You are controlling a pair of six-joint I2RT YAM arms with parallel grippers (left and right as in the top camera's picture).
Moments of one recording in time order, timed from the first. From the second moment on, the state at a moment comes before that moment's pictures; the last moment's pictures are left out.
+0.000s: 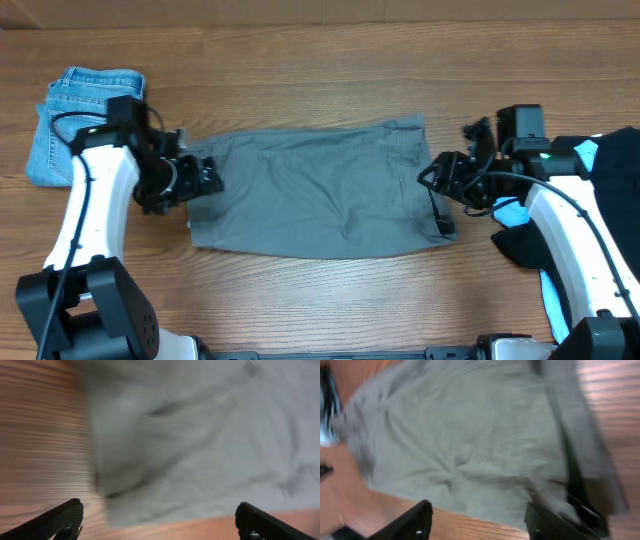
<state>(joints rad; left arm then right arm) 0.21 1.67 1.26 -1.11 0.28 -0.05 0.03 1.46 1.09 -0.90 -0.51 0.29</state>
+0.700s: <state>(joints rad) 0.38 1.80 1.02 -0.72 0.43 -0.05 0.20 1.78 1.09 -0.74 -0.41 0.28</state>
